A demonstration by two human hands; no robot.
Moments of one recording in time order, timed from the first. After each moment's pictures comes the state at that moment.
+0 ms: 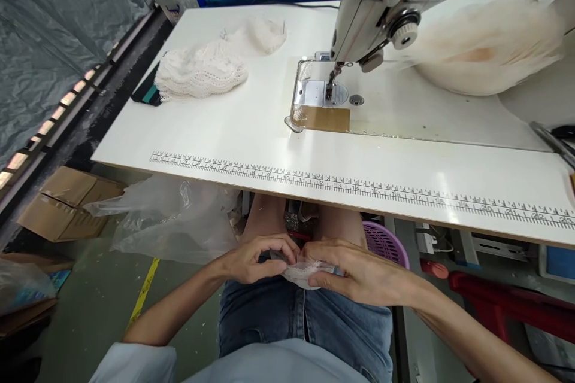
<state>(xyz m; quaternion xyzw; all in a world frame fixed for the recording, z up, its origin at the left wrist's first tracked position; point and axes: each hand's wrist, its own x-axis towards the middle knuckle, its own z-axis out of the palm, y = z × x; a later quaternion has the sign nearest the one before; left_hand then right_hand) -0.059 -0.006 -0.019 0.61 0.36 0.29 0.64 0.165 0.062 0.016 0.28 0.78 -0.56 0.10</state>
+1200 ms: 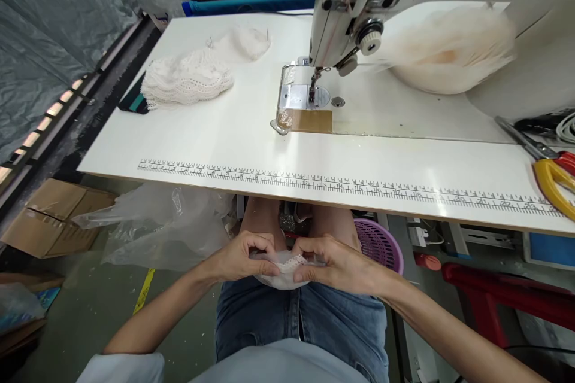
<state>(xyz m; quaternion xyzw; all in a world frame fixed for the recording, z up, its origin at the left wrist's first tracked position) -0.058 -0.002 -0.014 0.50 0.46 0.26 0.69 0.154 0.058 0.007 0.29 0.69 -0.66 0.04</state>
